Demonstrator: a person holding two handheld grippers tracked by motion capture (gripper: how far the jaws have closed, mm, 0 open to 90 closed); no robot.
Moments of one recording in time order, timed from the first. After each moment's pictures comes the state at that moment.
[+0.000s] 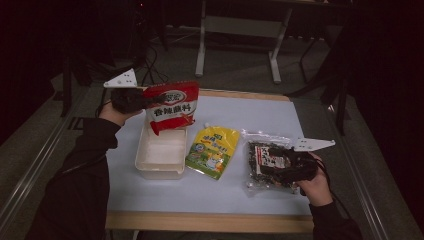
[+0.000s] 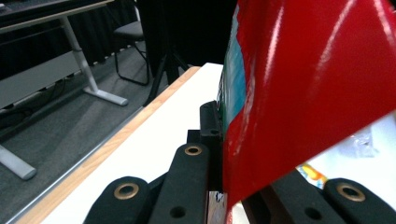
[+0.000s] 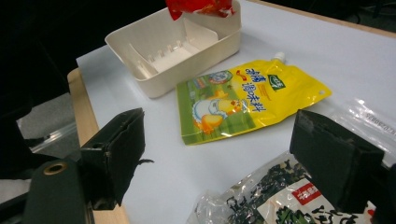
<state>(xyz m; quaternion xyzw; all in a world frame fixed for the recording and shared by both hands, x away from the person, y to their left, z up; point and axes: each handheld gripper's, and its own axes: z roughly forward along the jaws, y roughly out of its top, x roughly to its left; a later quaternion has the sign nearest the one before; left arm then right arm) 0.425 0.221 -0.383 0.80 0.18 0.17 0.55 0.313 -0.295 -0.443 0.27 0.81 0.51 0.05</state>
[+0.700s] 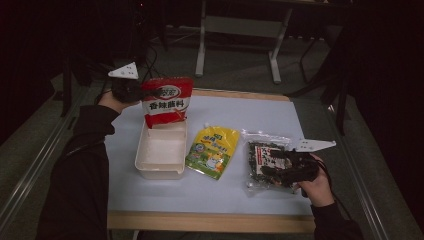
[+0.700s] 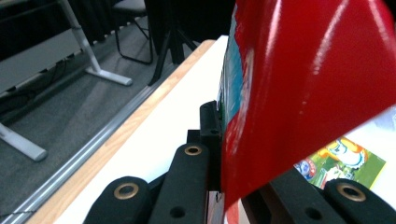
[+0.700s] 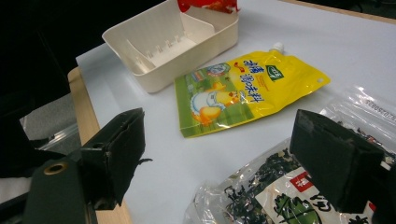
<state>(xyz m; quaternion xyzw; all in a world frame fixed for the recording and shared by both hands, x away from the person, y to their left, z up) 0.470 0.238 -0.398 0.83 0.18 0.16 0.51 0.315 -0.302 -0.449 0.29 0.81 0.51 0.03</state>
